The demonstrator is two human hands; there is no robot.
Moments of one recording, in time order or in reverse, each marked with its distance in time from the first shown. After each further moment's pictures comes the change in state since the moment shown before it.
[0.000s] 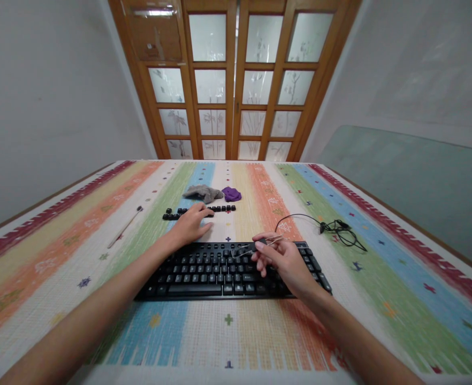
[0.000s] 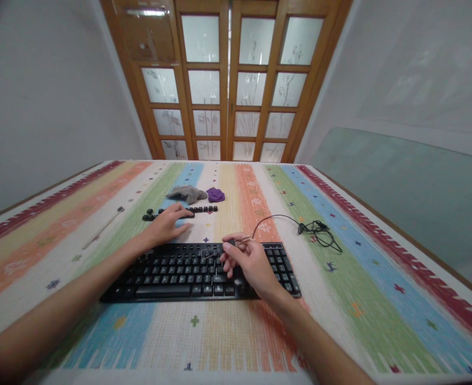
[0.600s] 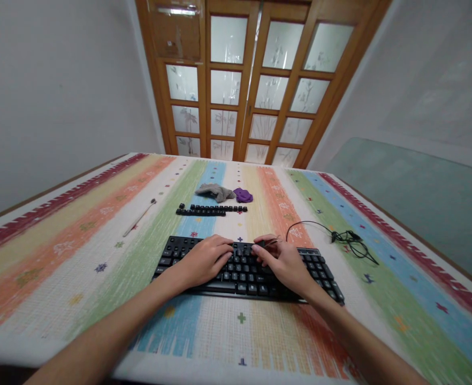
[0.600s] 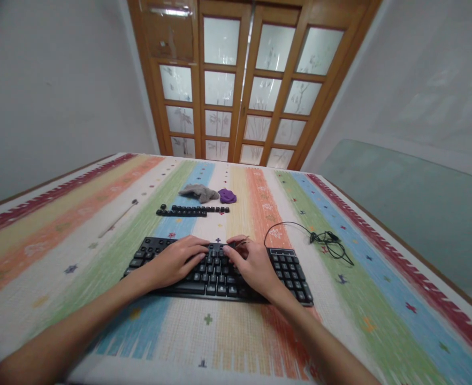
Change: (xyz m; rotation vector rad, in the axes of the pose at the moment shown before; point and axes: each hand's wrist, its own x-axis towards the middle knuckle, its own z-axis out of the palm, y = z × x) left_hand -0.065 0.064 -0.001 -0.207 -0.063 0.108; right_hand 0.017 0.011 0.008 -0.584 -0.030 -0.167
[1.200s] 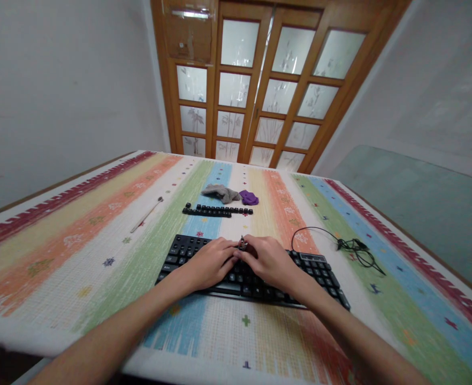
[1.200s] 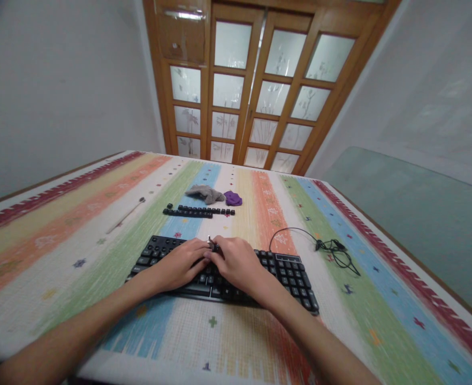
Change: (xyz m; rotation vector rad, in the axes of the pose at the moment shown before) left_hand -0.004 0.004 0.006 0.010 0.012 -0.016; right_hand 0.023 -0.038 0.022 -0.648 -0.221 -0.323
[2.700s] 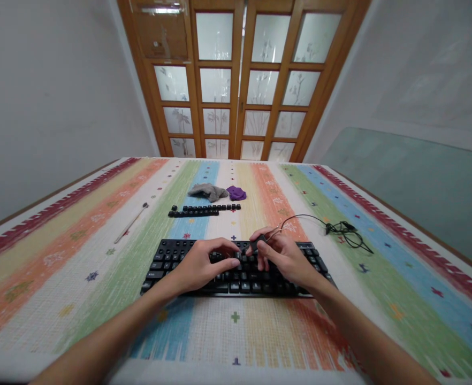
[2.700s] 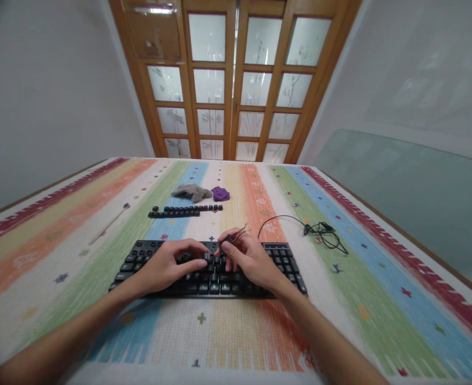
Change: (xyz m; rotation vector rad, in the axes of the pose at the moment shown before) left_hand 0.013 0.026 -0.019 -0.607 0.025 -0.199; right_hand -0.042 0.030 -0.012 1.048 0.095 0.177
